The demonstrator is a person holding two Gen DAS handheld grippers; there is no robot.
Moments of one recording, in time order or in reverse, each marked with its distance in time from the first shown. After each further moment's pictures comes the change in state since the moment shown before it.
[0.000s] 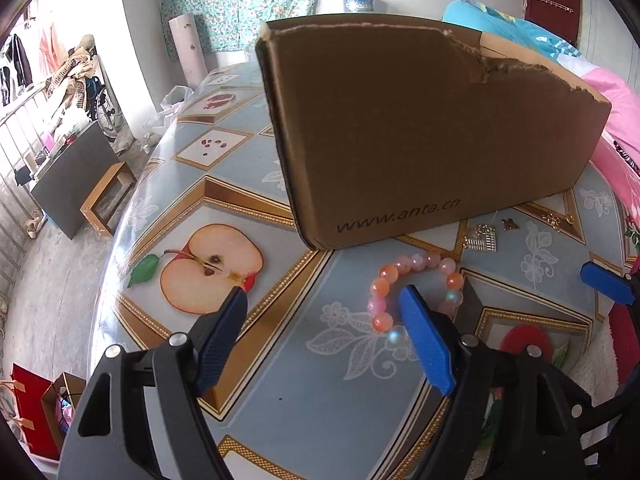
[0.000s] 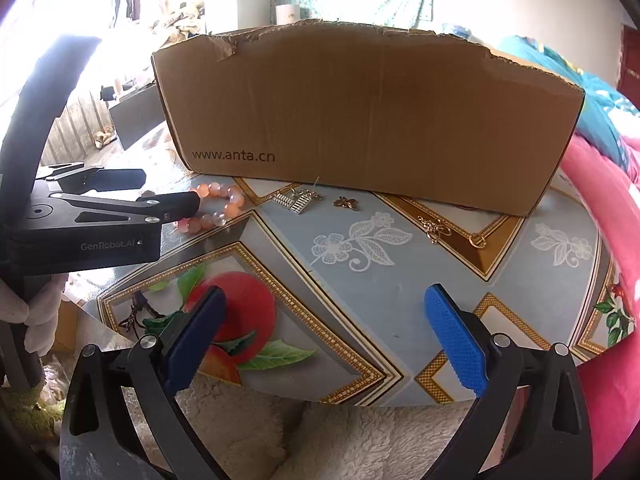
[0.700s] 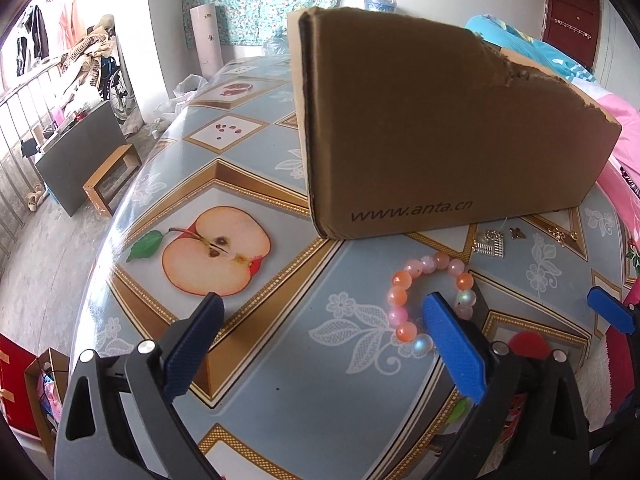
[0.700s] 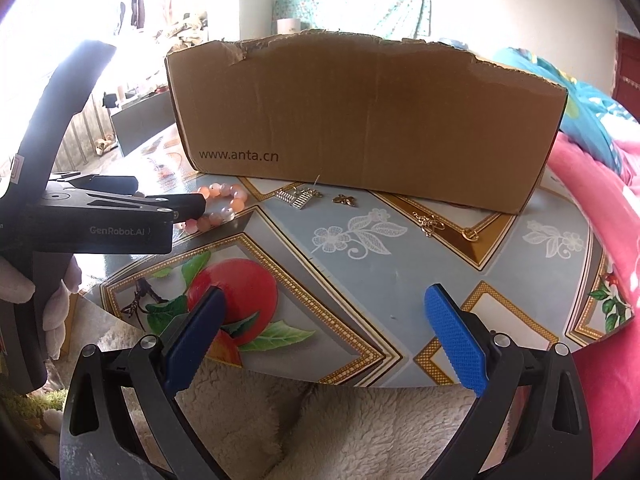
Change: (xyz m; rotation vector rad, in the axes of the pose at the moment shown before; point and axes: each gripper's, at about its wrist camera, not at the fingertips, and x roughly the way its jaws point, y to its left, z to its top) left arm 0.006 0.012 -0.010 -0.097 -0.020 -0.004; right arm -0.021 0.001 -0.040 -0.016 -0.065 -0.005
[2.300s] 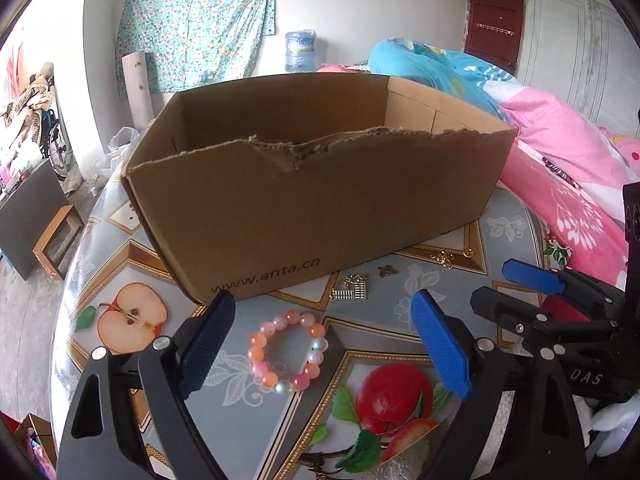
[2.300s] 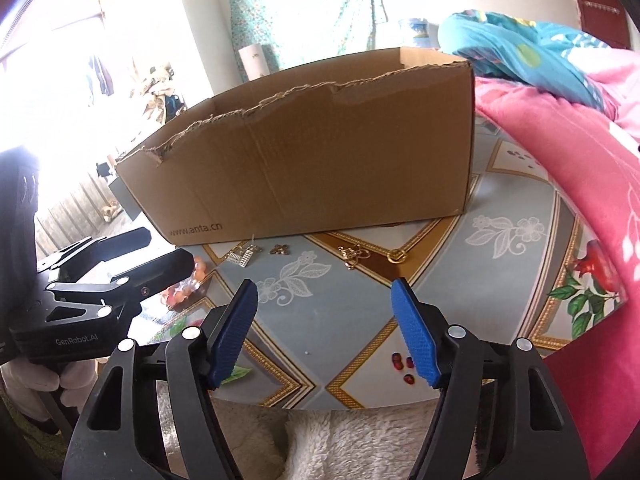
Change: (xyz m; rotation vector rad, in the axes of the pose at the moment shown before) left arm -0.039 -0.055 0.015 0.177 -0.132 -0.236; right arm -0.019 -0.073 0.030 0.267 -0.026 0.081
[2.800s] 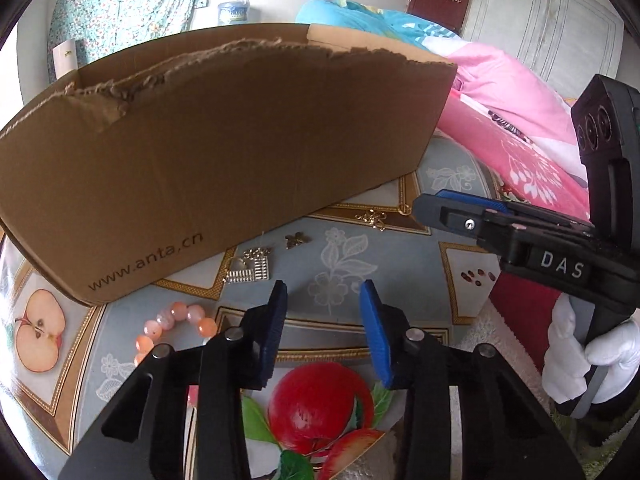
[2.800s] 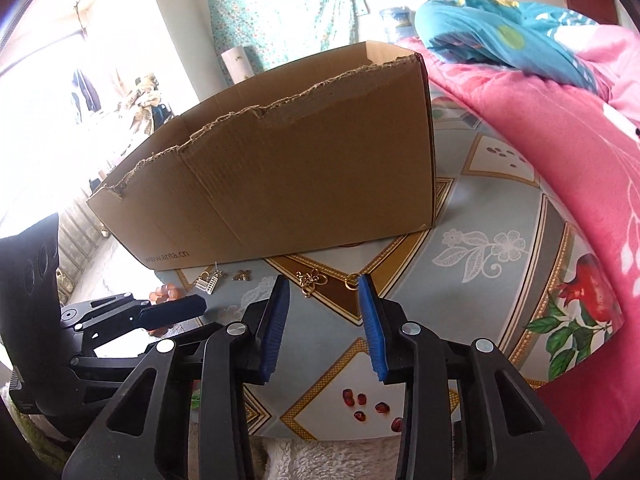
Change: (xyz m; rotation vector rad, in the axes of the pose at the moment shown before) left arm 0.038 -0.027 -0.006 0.076 0.123 -0.215; right arm 0.013 -0.029 0.019 0.070 0.028 -0.001
